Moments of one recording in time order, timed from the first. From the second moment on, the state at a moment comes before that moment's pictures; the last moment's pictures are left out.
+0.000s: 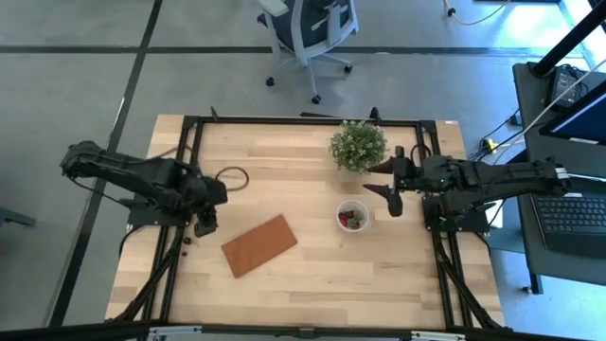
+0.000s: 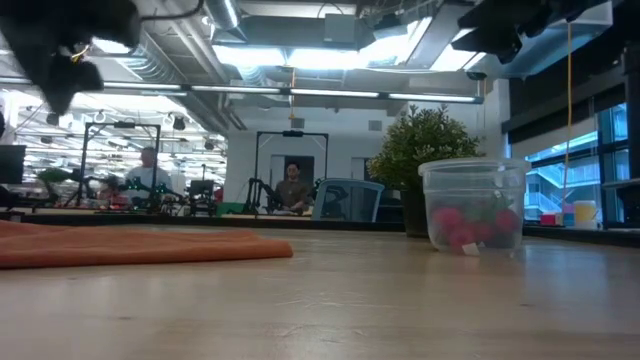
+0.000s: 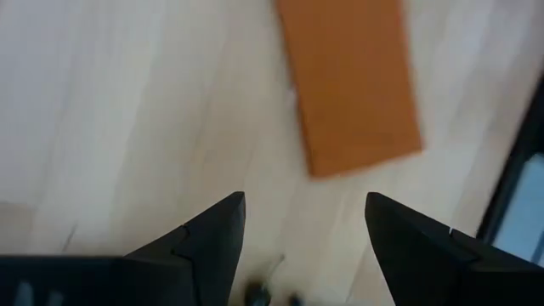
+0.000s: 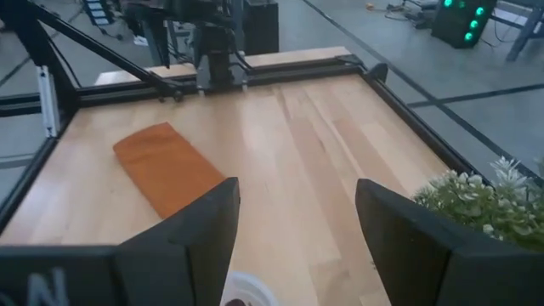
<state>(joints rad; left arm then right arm) -0.17 0.91 0.82 -1.13 0.15 -0.57 0.08 0.73 0.67 -0.25 0.25 0.13</state>
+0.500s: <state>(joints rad) -0.35 1.28 0.82 -1.28 0.17 -0.47 0.05 0.85 0.67 -0.22 0.25 0.13</state>
